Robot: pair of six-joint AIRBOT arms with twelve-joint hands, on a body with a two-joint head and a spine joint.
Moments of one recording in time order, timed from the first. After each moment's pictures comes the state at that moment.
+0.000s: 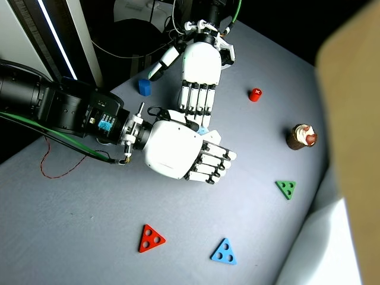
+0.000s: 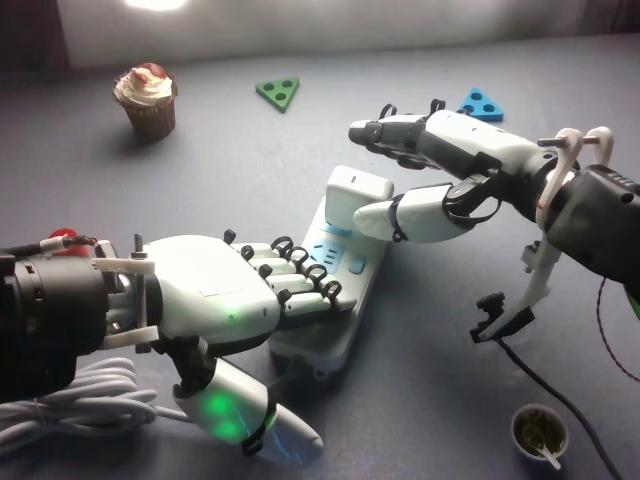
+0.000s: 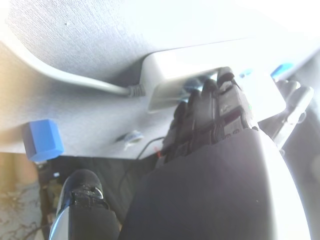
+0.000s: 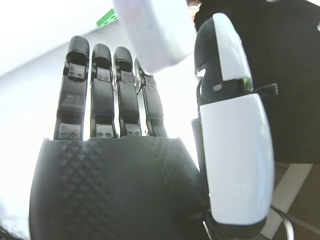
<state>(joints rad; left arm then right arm) 0.68 -0.99 0.94 1.13 -0.11 -0.03 -0.32 -1.30 1.18 0.84 0.55 -0.96</state>
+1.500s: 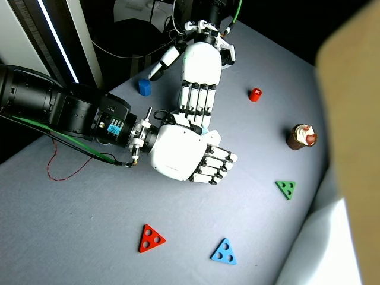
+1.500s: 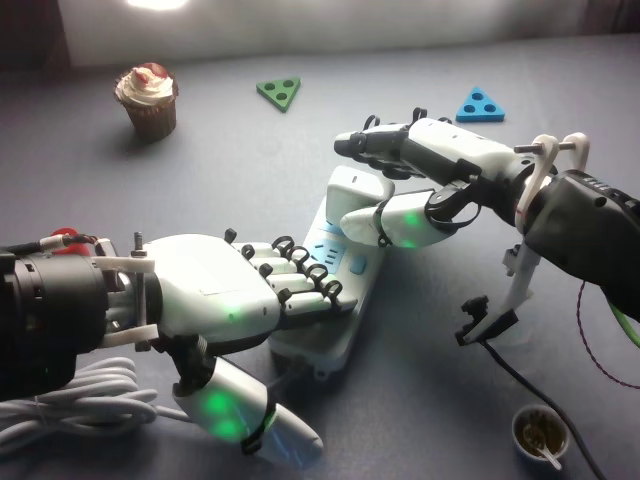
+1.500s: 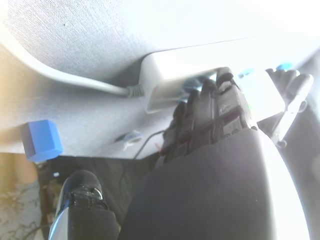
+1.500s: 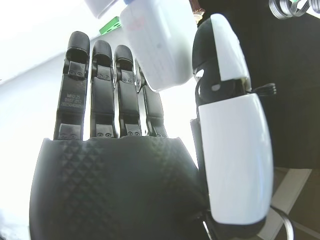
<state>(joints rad) 0.68 -0.99 0.94 1.13 -0.12 -0.03 -0.32 -1.35 1.23 0.84 0.53 -0.97</state>
